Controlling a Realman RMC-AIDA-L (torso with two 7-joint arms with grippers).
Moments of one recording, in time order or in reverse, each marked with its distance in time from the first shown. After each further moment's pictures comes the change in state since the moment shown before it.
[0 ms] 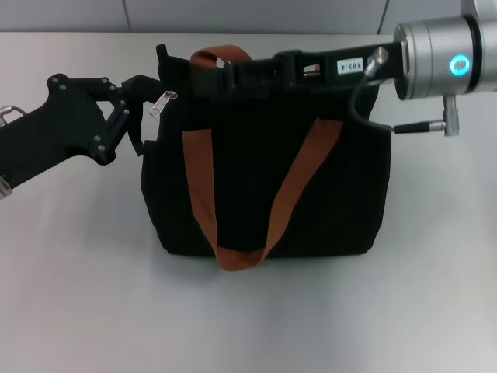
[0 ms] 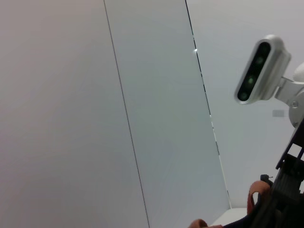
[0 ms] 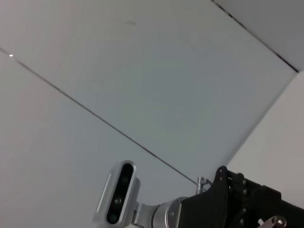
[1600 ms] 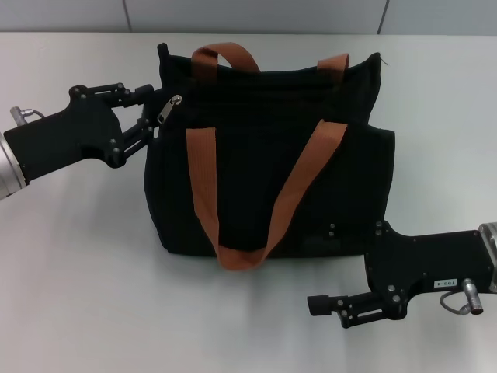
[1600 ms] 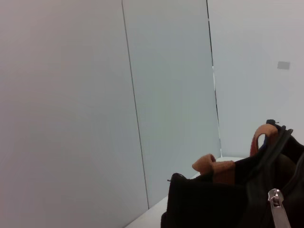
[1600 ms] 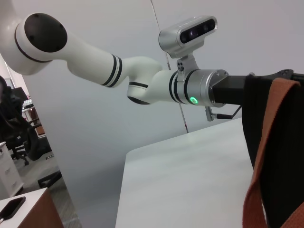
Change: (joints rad) left arm -0.057 0.014 0.002 0.007 0.137 -0.134 -0.127; right arm -0.341 0.023 0.210 0.098 -0.366 -0.163 -1.090
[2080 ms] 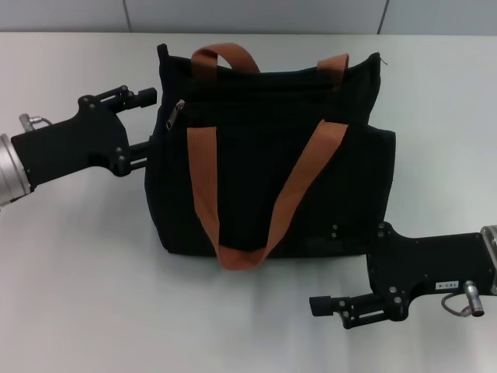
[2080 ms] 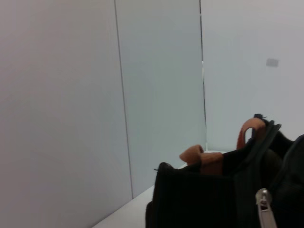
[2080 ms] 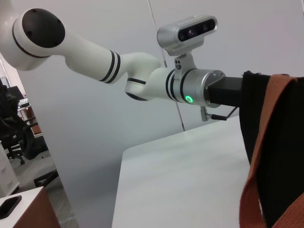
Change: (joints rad) left arm -0.013 0.009 0.009 -0.012 0.042 0.007 -0.053; right arm -0.010 -0.001 0.000 0.000 0.000 0.008 -0.008
